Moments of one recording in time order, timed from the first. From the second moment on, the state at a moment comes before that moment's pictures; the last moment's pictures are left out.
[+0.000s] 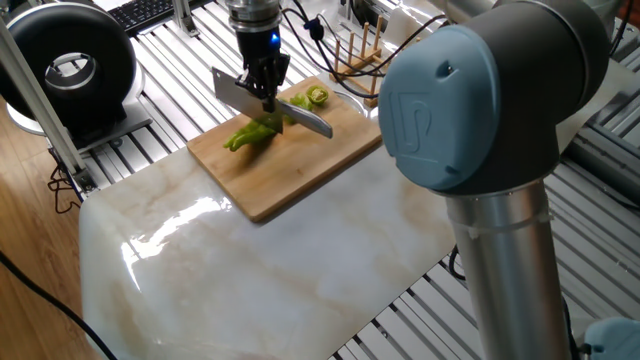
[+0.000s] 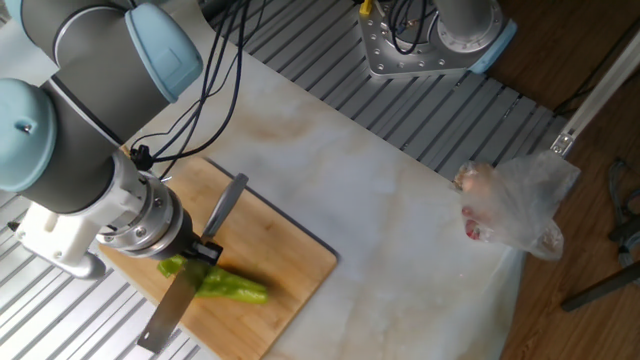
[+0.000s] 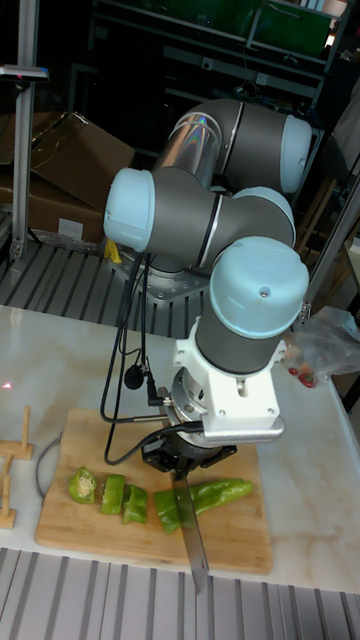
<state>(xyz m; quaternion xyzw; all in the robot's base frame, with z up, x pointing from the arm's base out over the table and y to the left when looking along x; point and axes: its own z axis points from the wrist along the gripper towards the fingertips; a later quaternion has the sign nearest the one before) 0.678 0.039 0.079 0.10 -0.99 -0.03 0.10</state>
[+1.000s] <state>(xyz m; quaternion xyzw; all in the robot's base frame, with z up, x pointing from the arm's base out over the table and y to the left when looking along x) 0.665 0.029 0.081 0.09 -0.99 -0.05 0.10</state>
